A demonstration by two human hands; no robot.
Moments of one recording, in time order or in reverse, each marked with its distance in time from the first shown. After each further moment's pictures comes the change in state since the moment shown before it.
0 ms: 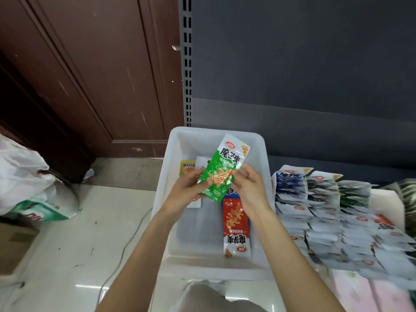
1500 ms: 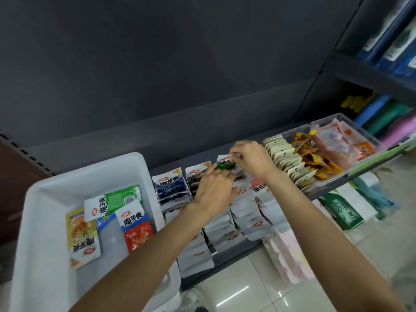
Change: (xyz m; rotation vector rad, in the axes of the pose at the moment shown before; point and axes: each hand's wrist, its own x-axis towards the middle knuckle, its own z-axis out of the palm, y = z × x) left_hand 0.029 0.003 0.305 1.543 -0.421 0.907; right_hand -0.005 -0.117 -0.289 -1.518 0.234 -0.542
